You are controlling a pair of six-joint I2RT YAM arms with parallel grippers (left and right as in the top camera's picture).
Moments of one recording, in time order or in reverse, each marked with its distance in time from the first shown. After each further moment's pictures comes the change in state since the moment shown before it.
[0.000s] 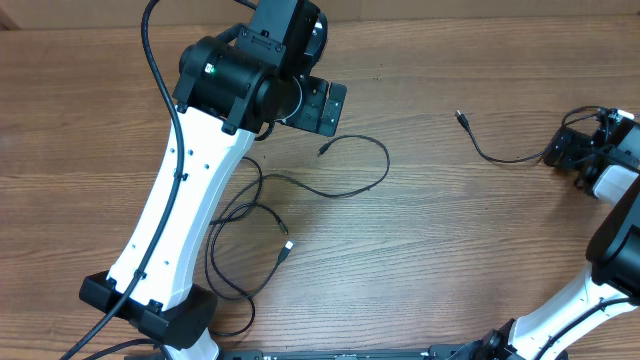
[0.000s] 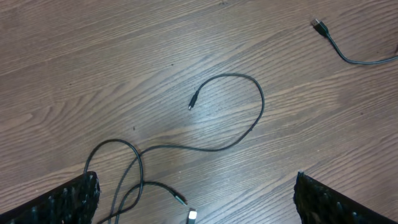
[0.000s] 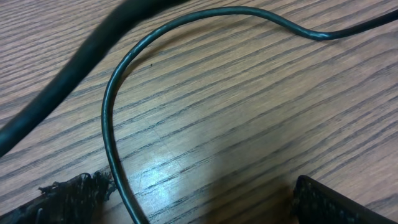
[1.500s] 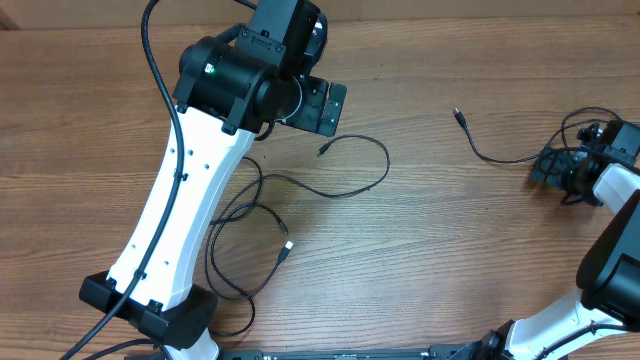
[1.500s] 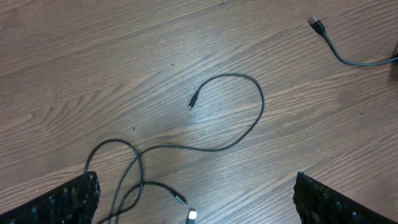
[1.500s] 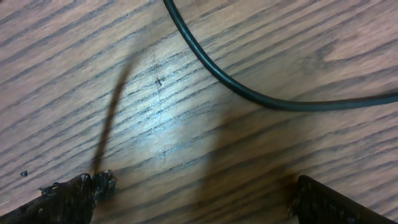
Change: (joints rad) left arm 0.000 0.000 0.000 0.000 0.000 0.000; right arm 0.046 -0.177 -0.036 -0.435 0.010 0.053
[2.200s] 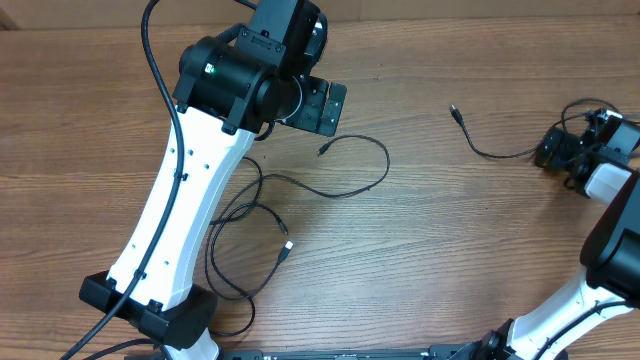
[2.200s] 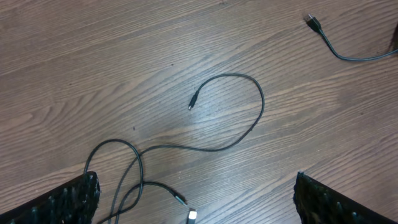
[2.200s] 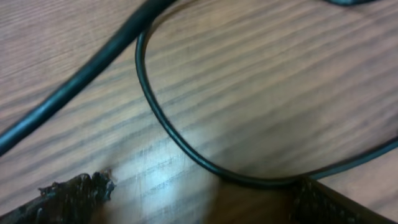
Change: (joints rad) left arm 0.000 0.000 0.000 0.000 0.000 0.000; right arm 0.000 0.149 0.009 0.425 -0.010 -0.001
